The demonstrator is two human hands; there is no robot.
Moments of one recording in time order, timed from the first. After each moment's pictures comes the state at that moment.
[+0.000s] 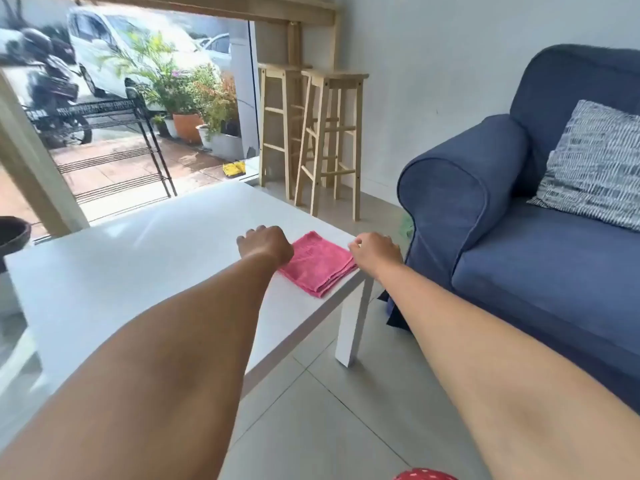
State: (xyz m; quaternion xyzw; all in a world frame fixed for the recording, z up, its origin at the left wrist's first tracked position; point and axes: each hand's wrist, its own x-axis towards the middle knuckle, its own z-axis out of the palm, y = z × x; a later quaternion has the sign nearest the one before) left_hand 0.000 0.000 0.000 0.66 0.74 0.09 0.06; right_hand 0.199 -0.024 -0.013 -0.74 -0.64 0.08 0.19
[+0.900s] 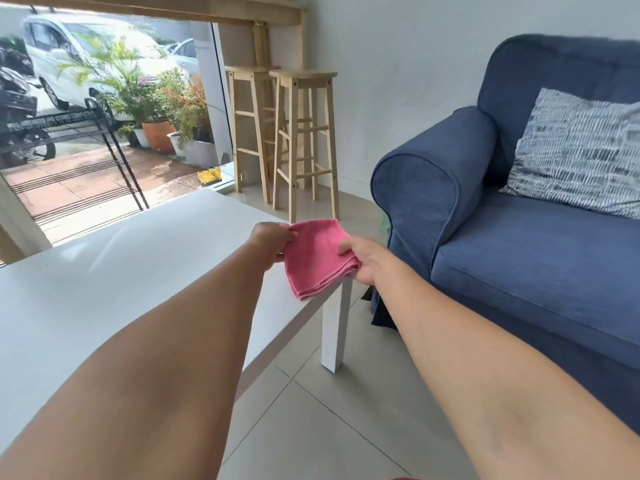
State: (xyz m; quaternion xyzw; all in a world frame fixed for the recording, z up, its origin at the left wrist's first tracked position) left_hand 0.052 0.024 0.013 0.50 0.59 0.37 0.52; right_hand 0.229 -0.021 -0.006 -0.59 -0.29 0.58 0.47
